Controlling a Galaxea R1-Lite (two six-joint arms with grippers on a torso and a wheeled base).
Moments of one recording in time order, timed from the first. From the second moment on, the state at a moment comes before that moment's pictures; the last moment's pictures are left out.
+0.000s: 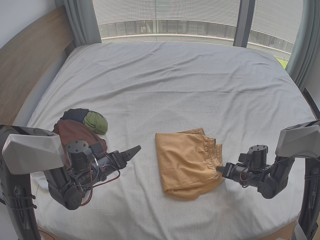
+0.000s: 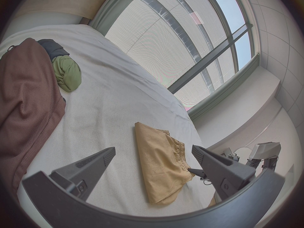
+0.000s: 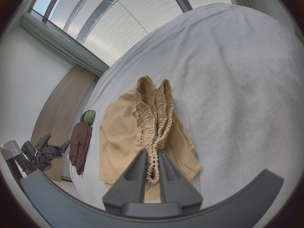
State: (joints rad) left arm -0.35 2.25 -0.50 -1.55 -0.26 -0.64; right arm 0.27 2.31 -0.51 -1.25 0.22 0.58
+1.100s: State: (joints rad) left arm -0.36 2.27 -0.50 -1.55 -0.26 -0.65; right arm 0.22 2.35 -0.52 -1.27 0.23 0.48
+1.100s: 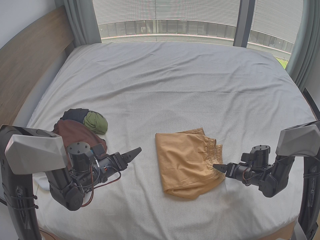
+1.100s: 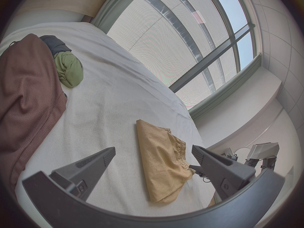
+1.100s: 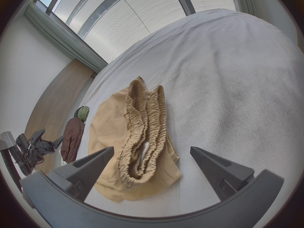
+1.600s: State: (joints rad) left arm -0.36 2.27 -0.50 -1.55 -0.25 -0.64; right arm 0.24 2.47 -0.56 -1.39 0.27 0.54
